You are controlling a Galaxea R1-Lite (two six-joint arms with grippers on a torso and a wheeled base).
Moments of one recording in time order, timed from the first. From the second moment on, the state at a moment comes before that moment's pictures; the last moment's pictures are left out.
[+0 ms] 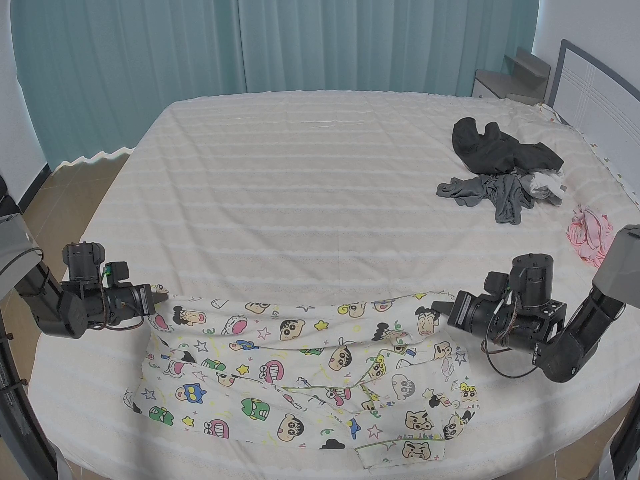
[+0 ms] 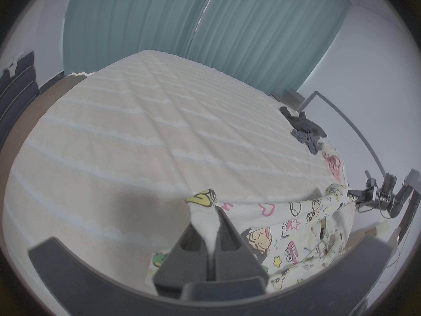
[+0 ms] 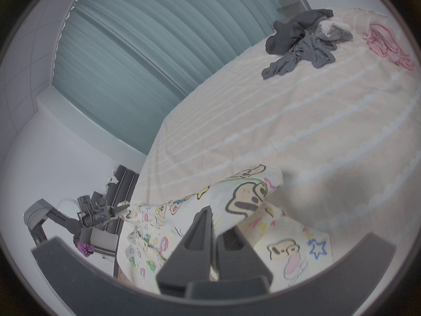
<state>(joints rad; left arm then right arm) 0.17 2.10 -0.78 -0.72 -0.50 -0.12 0.35 2.04 -0.55 -1.09 0.18 0.62</state>
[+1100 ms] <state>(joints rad) 0.20 2.16 -0.45 -0.96 -0.54 0.00 0.44 2.13 -0.24 -1.16 0.17 0.45</state>
